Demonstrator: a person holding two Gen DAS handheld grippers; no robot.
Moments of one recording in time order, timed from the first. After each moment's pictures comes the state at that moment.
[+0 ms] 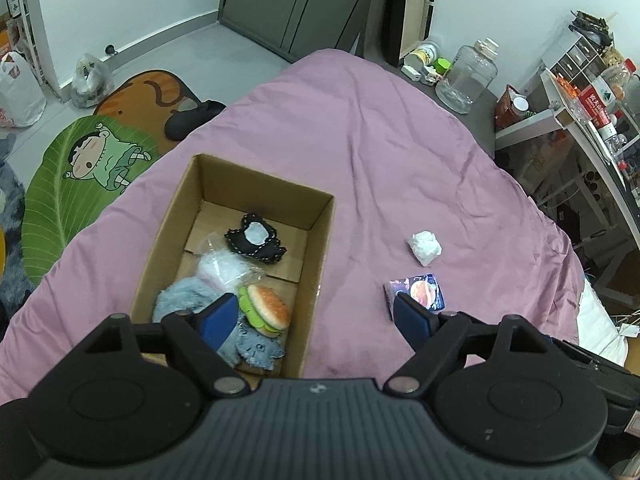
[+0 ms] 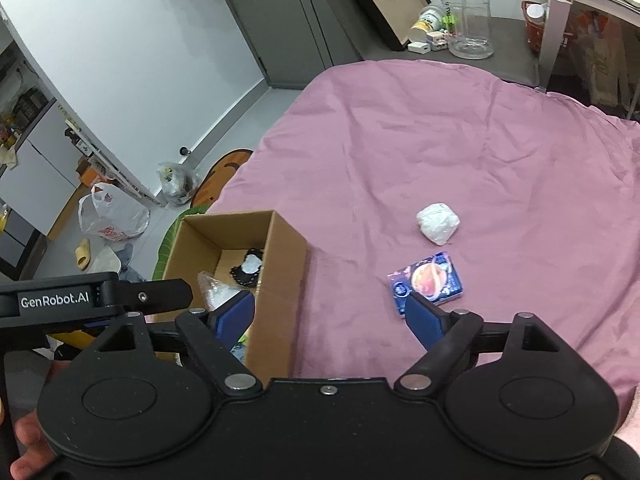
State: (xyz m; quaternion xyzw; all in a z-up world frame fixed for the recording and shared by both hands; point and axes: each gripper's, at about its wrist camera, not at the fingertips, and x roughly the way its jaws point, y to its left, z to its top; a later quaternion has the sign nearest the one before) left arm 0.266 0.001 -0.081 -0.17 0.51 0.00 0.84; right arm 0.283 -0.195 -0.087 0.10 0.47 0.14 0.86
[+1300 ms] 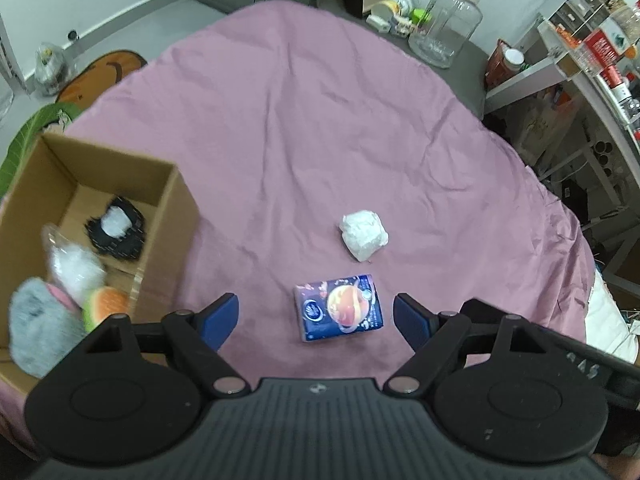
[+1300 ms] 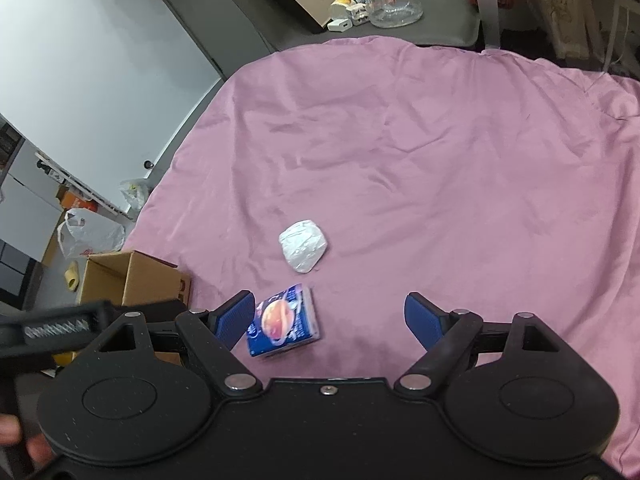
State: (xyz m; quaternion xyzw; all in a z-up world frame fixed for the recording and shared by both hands) left arm 0.338 -0.129 -0.147 -0.16 0.55 0.00 0.82; right arm 0.362 -0.337 -0.155 0.15 0.50 0.13 0.84
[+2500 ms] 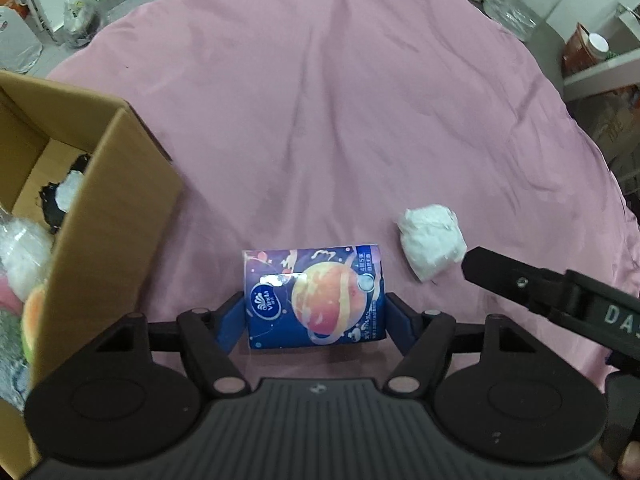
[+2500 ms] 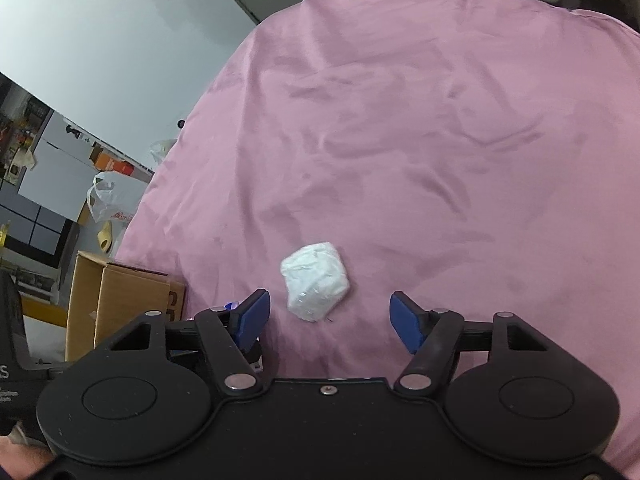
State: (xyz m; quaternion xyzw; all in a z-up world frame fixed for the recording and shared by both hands) left arm 0.388 -0.133 -0.228 -0.17 0.59 0.07 0.78; right arm 0.447 -0.309 -0.225 0.15 0.54 0.22 0.79
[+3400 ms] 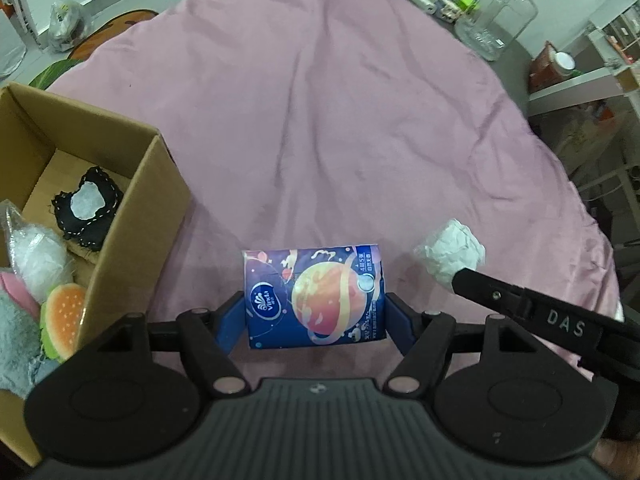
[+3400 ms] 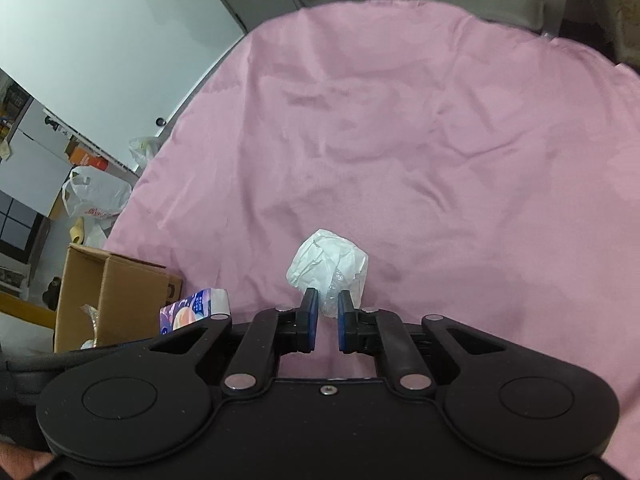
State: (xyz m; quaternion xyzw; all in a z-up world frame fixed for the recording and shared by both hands) left arm 0.370 -0.120 -0.194 -0.20 0.57 0.03 0.80; right arm 0.418 -0.298 -0.184 0.11 0.54 0.18 0.82
